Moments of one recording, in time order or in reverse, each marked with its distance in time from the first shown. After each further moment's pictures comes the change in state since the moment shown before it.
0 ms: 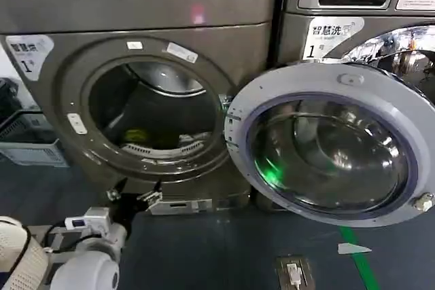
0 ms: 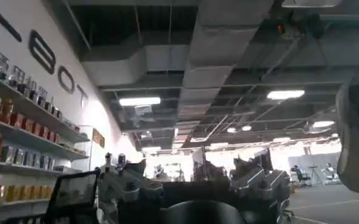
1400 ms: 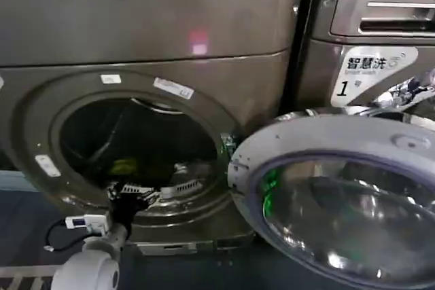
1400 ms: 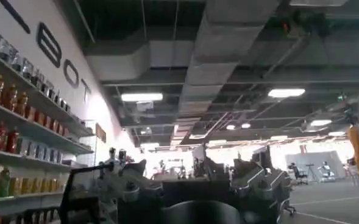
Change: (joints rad) left arm 0.003 -0.004 -0.002 0.007 0.000 0.000 -0.002; right arm 0.011 0.016 -0.019 0.001 -0.023 0.007 -0.011
